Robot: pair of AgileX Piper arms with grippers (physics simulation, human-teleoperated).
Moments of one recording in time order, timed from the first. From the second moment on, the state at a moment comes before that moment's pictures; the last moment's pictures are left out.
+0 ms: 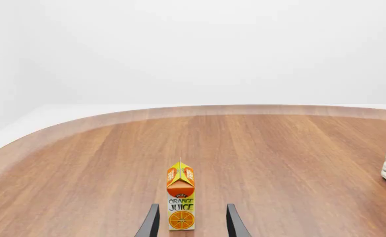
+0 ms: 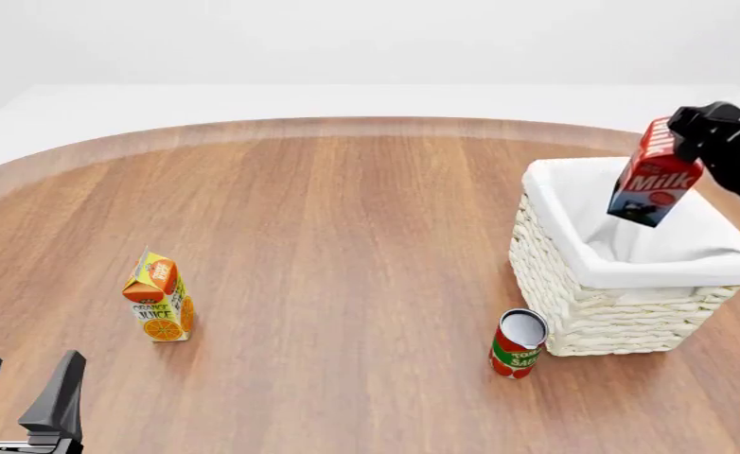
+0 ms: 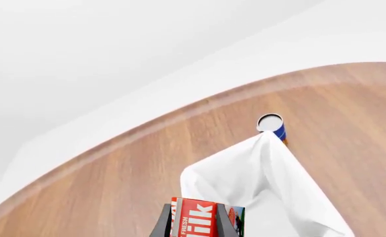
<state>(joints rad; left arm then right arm) 0.00 0.00 0.00 0.00 0.00 -0.09 1.09 -0.93 0.11 0.43</state>
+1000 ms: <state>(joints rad) 0.00 0.00 0.00 0.00 0.00 -0.09 1.17 -0.87 0.04 0.39</state>
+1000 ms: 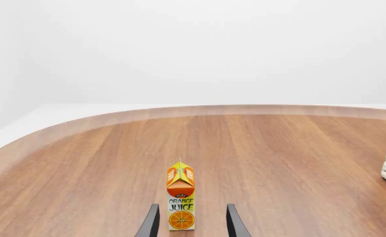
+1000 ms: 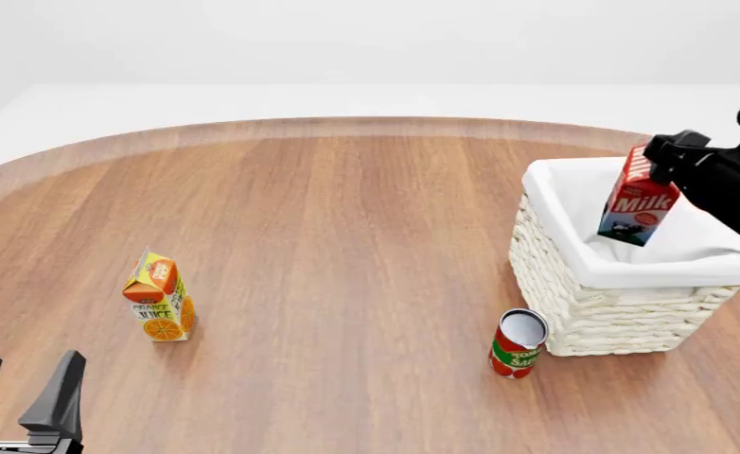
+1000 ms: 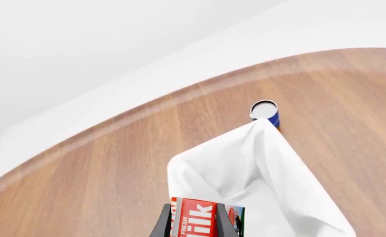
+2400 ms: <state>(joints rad) 0.00 0.00 0.00 0.00 0.00 -0.12 1.34 -0.90 -0.04 0.37</state>
